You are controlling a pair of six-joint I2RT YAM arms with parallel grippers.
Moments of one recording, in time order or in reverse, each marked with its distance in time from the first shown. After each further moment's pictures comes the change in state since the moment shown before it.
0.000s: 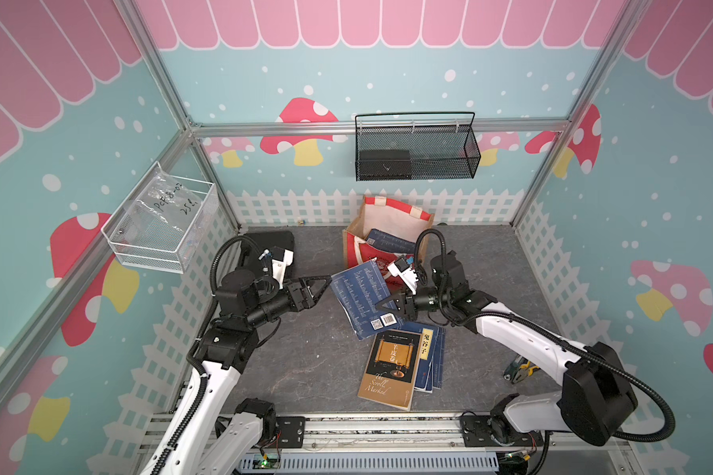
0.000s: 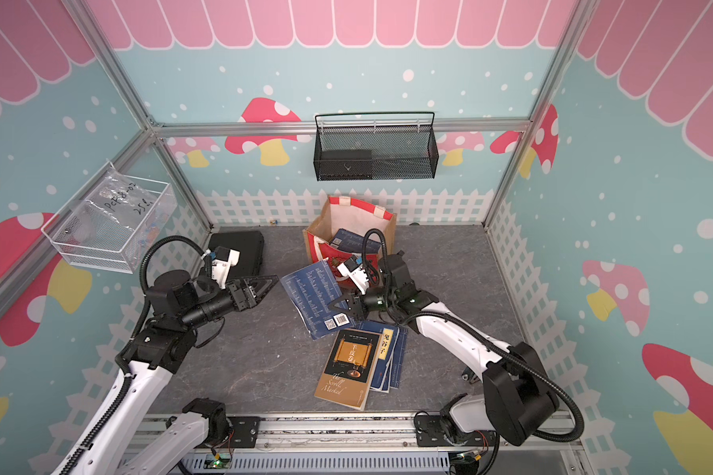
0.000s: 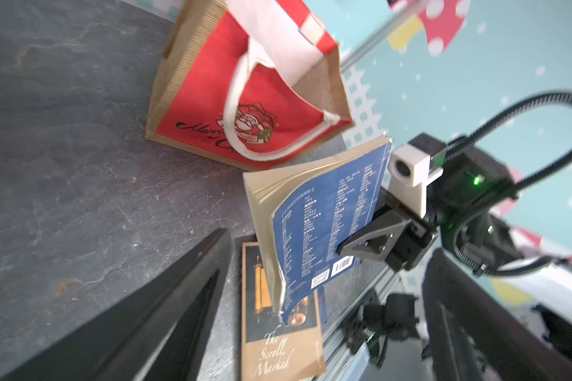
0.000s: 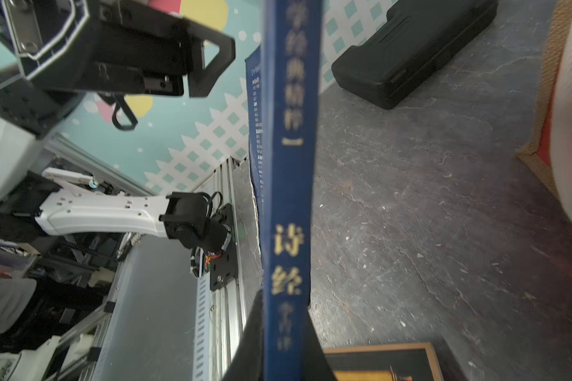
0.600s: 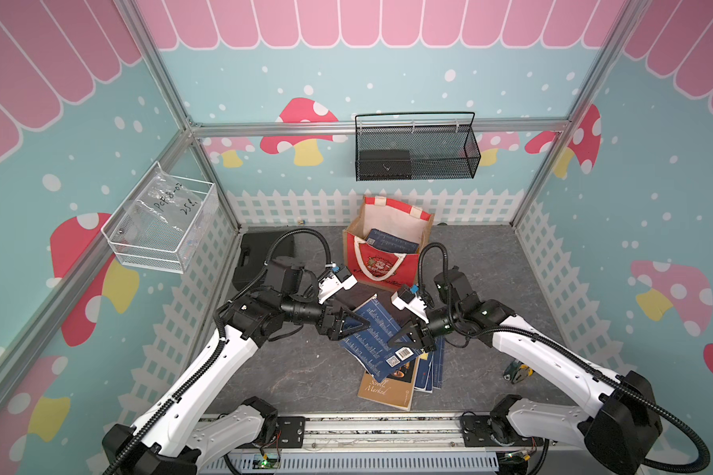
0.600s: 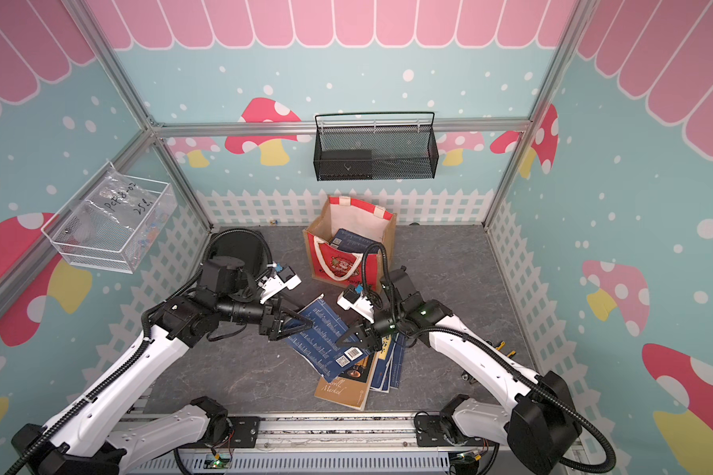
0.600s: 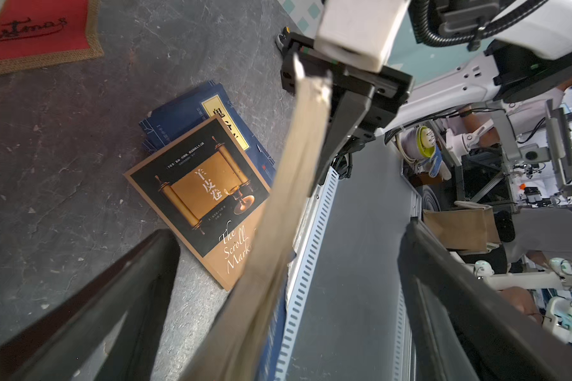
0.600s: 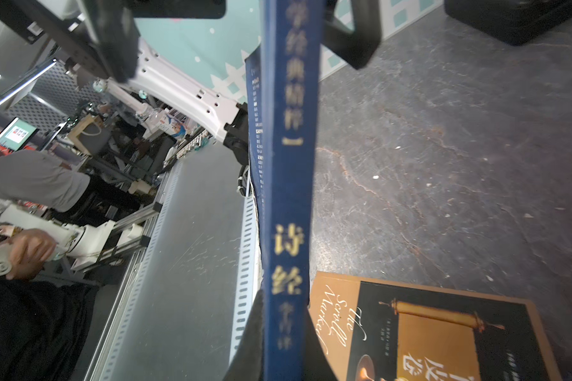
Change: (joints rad) left arm -0.323 0.221 0.218 -0.414 0.136 0.474; right arm 0.068 -0.145 -0.027 -0.367 -0.156 -0.311
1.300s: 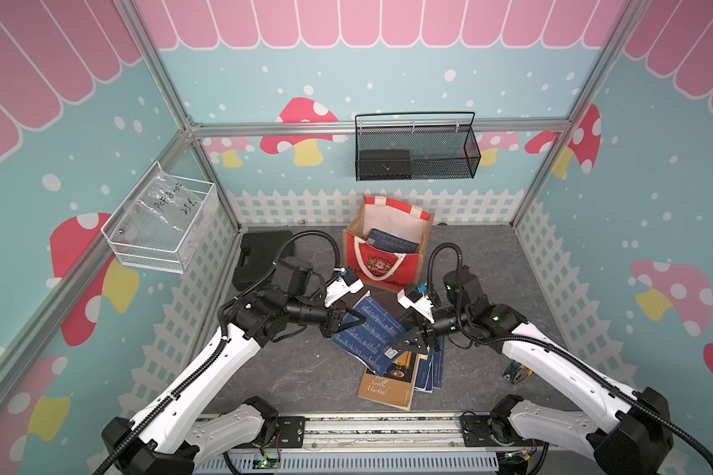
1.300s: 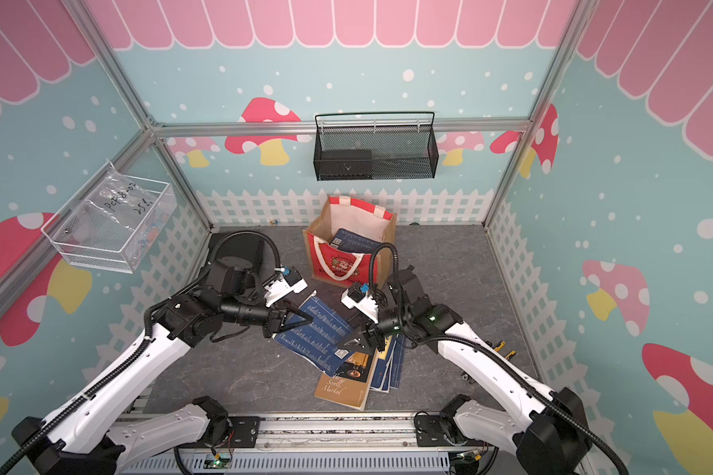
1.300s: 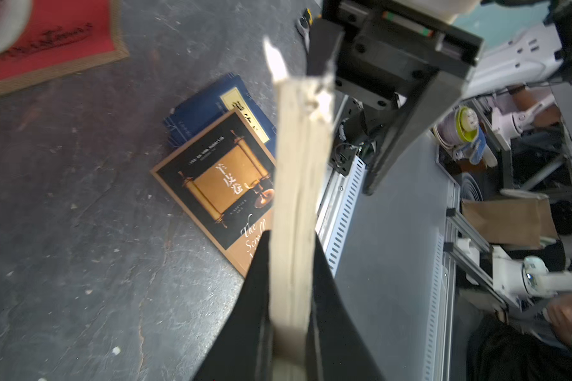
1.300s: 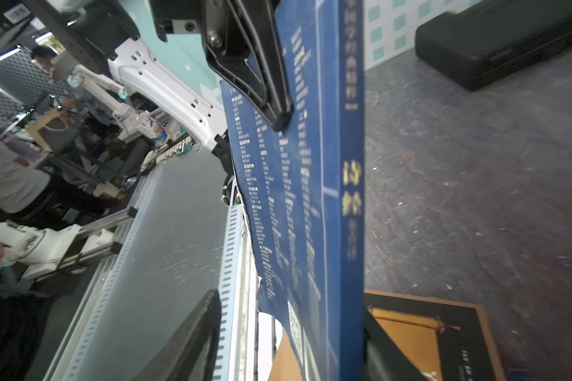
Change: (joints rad) left arm -0.003 -0.047 -0.016 0.040 -0.100 0.007; right arm -0.030 -0.136 -0.040 0.115 0.099 0.050
